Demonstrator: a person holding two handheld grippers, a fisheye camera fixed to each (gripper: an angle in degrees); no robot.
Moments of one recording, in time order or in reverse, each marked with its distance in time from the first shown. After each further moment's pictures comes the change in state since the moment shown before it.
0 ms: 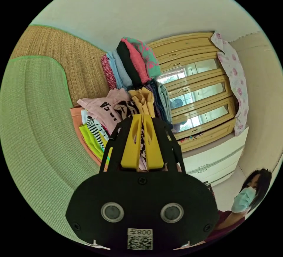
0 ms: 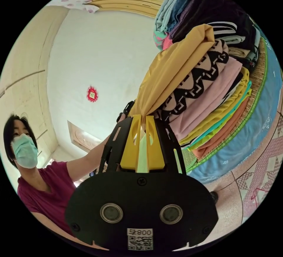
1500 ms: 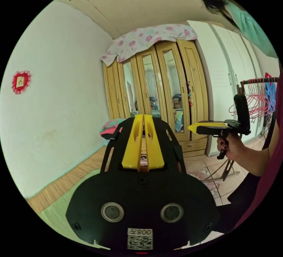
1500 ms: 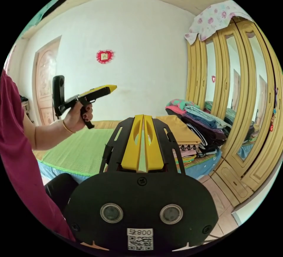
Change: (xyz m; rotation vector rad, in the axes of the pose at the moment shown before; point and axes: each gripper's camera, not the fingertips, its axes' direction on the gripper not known) left arm 0.673 0.303 -0.340 0.325 -0.407 1.199; right arm -0.678 -0.060 -0.020 0.196 0.651 -0.932
